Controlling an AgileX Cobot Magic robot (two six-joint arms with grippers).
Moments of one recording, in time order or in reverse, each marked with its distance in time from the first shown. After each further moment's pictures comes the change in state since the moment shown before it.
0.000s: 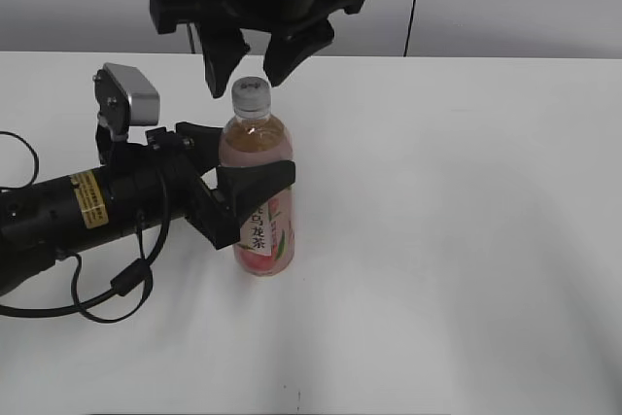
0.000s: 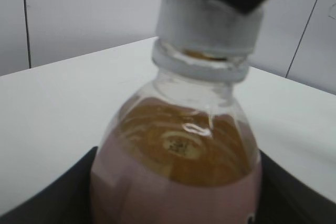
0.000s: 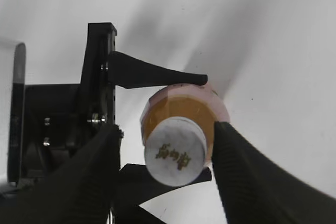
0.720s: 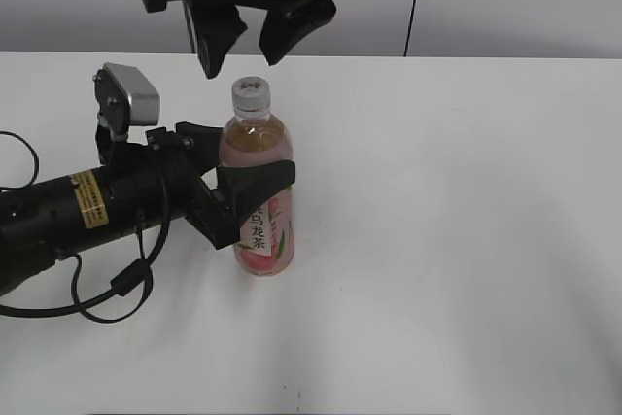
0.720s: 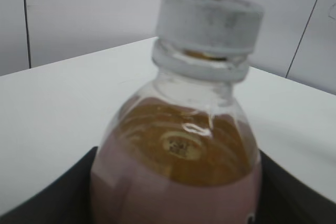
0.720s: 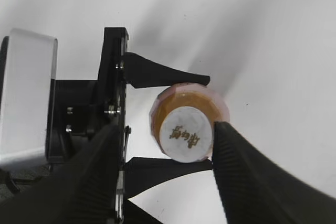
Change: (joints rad) left arm 0.000 0.000 0.000 -0.001 0.000 0.000; right arm 0.034 -0.049 0.000 -0.046 -0.001 0.007
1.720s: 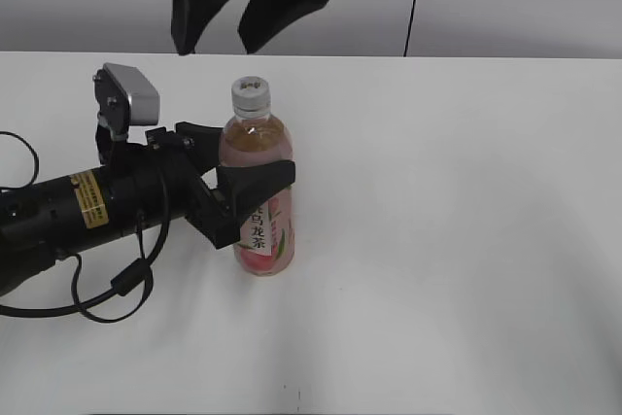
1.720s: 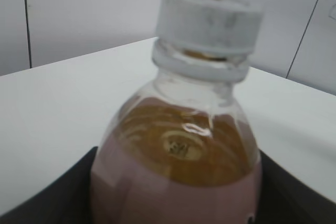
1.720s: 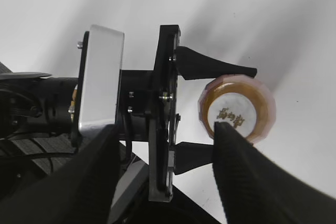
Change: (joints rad) left arm 0.000 0.000 0.000 -0.003 0.000 0.000; right arm -0.050 -0.048 0.001 0.208 0.000 -0.058
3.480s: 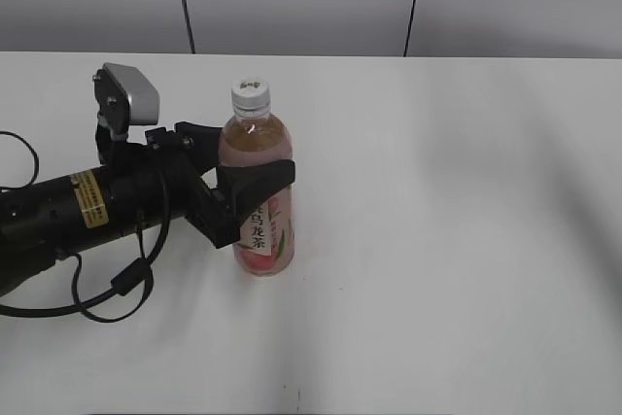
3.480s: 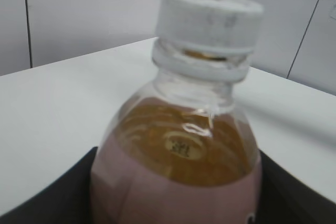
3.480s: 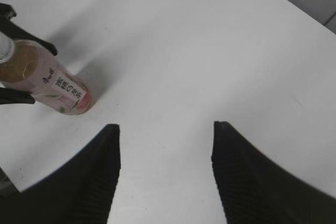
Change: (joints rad) left arm 0.000 0.000 0.000 -0.003 0.000 0.000; right arm -0.617 -0.366 0.423 0.242 -0.151 -0.909
